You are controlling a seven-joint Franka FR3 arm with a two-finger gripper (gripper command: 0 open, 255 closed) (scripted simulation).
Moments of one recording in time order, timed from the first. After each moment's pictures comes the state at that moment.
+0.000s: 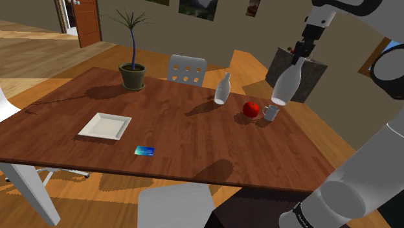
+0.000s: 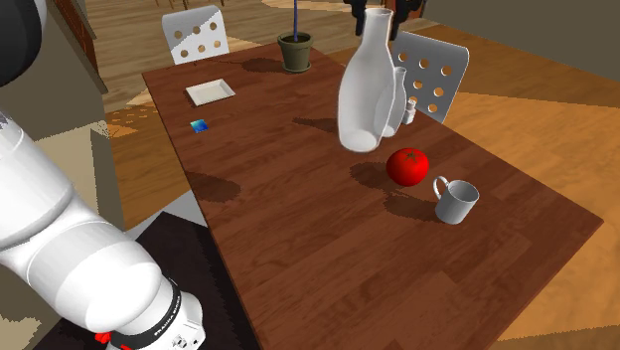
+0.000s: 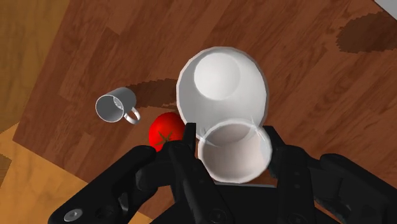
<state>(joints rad) -0.15 0.01 -0.45 -1.36 -0.01 1.37 -0.54</state>
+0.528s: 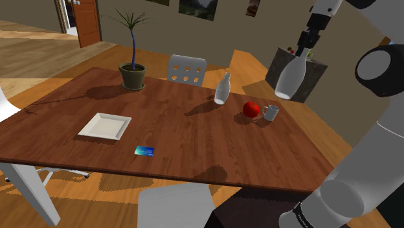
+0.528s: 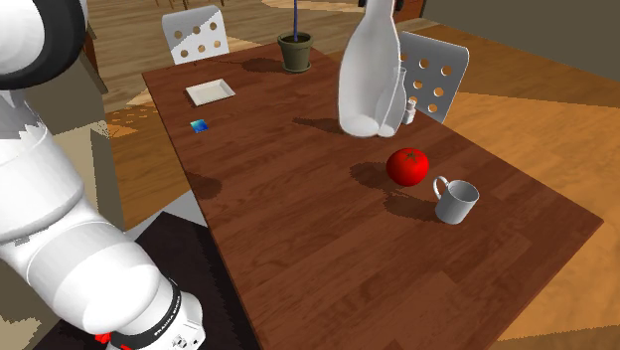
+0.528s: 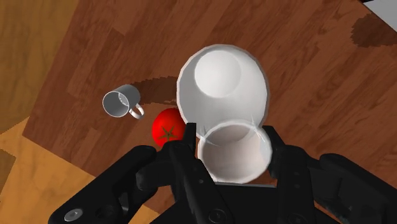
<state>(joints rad) -0.18 0.10 -0.47 -1.14 0.04 1.22 -0.57</state>
